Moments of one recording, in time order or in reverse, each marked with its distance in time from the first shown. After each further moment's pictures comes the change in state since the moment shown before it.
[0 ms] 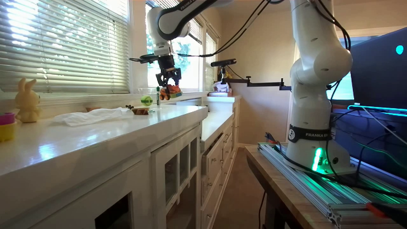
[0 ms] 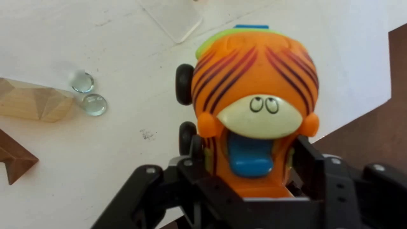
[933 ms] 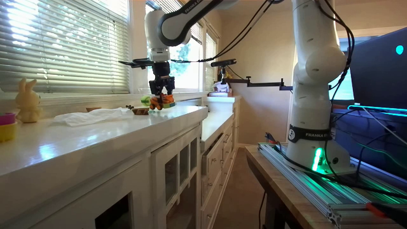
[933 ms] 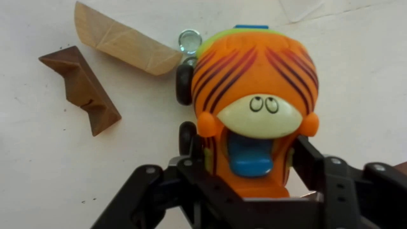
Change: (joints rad) arm -0.166 -0.027 0.272 -0.148 0.015 0.188 -0.040
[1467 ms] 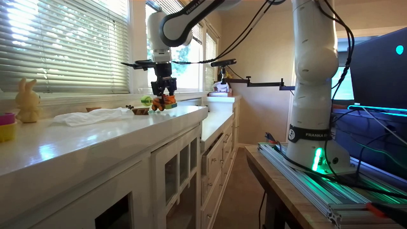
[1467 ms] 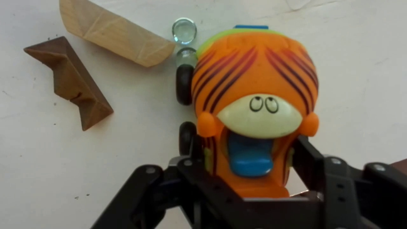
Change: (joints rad) arm -0.192 0.000 0.182 -0.013 0.002 -0.009 0.000
